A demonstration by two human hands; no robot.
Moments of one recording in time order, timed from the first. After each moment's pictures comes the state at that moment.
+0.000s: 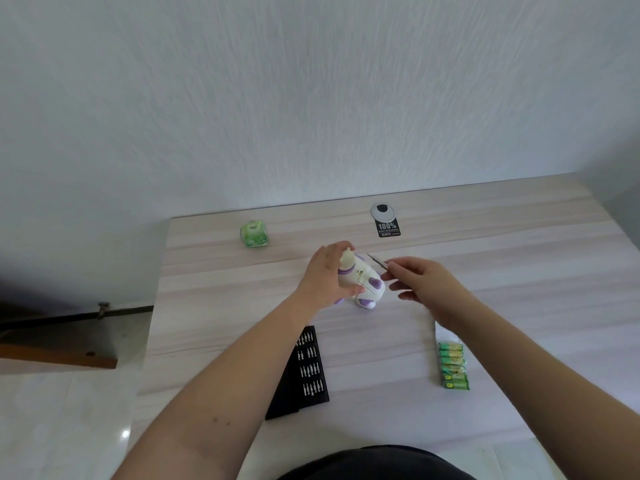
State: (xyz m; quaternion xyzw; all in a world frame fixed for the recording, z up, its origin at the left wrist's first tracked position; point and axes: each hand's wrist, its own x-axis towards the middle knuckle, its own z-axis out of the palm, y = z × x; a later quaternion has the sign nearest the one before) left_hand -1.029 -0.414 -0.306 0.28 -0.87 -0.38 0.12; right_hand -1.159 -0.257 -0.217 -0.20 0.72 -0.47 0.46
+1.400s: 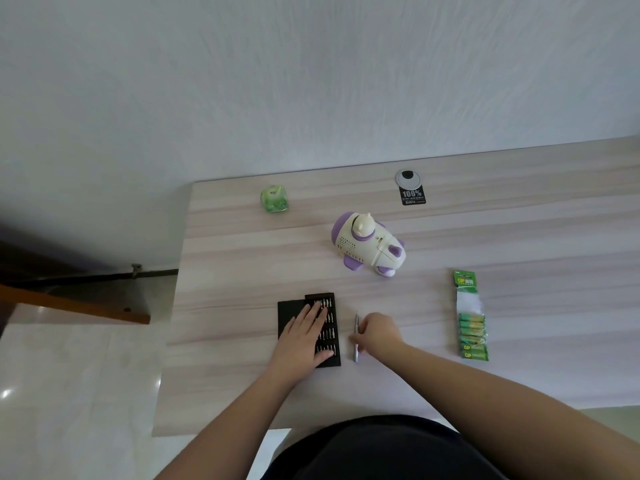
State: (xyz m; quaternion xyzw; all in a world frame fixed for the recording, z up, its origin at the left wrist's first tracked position) left_hand -0.863 -0.328 -0.402 0.30 -0.92 -0.20 -0.14; right_hand -1.044 -0.247 -0.367 -0.29 0.83 -0.06 0.47
